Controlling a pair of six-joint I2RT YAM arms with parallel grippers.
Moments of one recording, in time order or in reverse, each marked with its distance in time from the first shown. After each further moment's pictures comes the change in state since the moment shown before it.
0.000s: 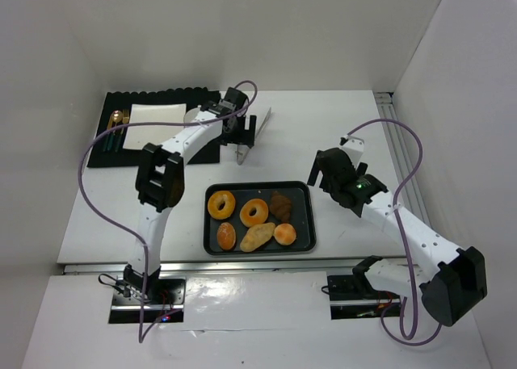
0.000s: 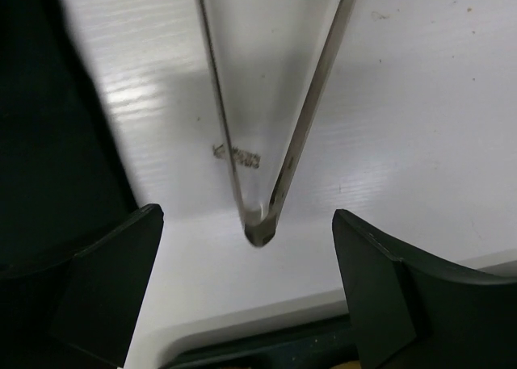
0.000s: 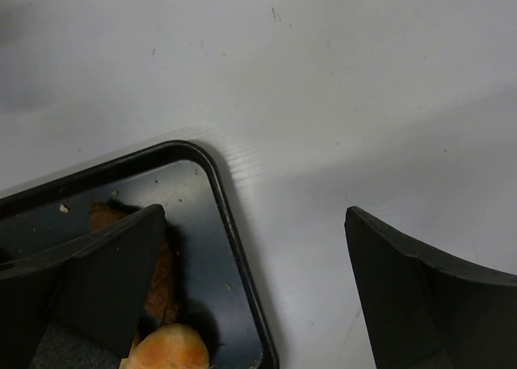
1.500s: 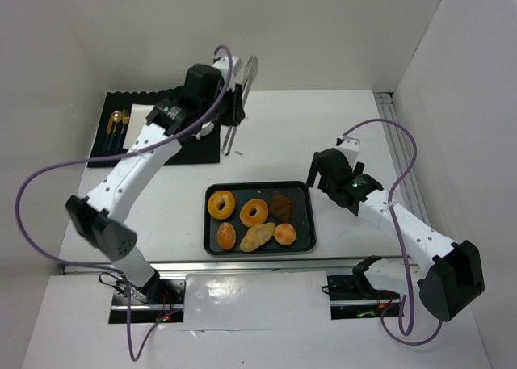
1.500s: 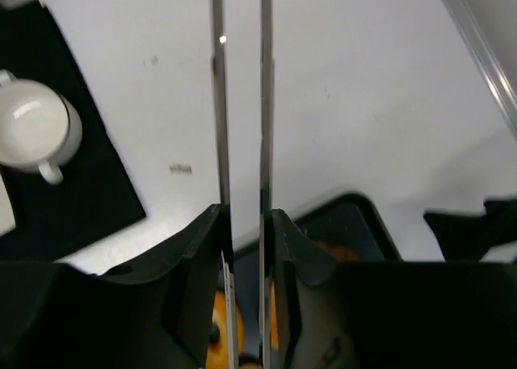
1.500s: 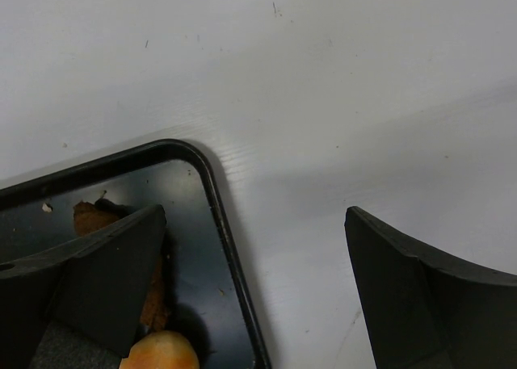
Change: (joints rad) left arm -0.096 -0.518 -0.059 0.056 0.051 0.110; right arm 0.000 0.036 -0.018 0.038 -0.002 -0.034
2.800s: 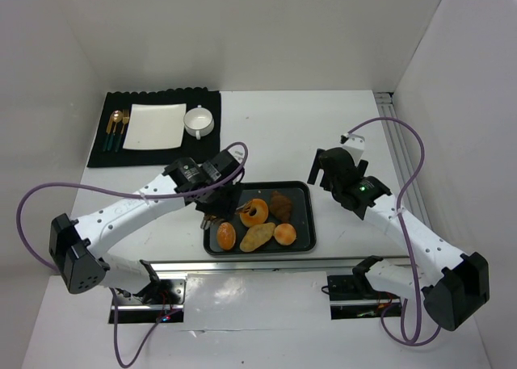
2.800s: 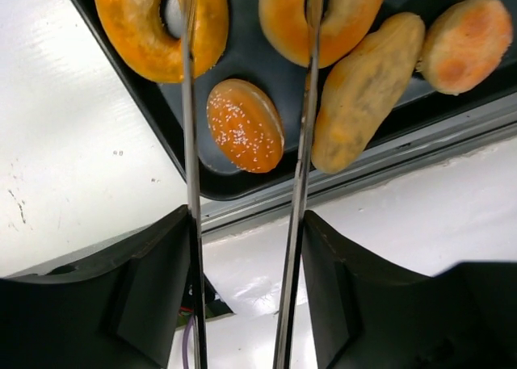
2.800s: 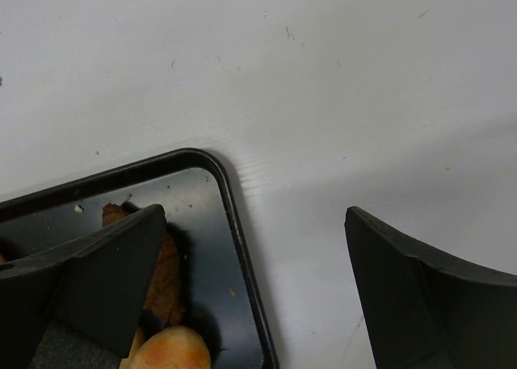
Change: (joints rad) left arm -0.316 -0.328 -0.616 -0.401 -0.095 -0.301; right arm 0.000 -0.069 0.013 0.002 -0.006 -0.018
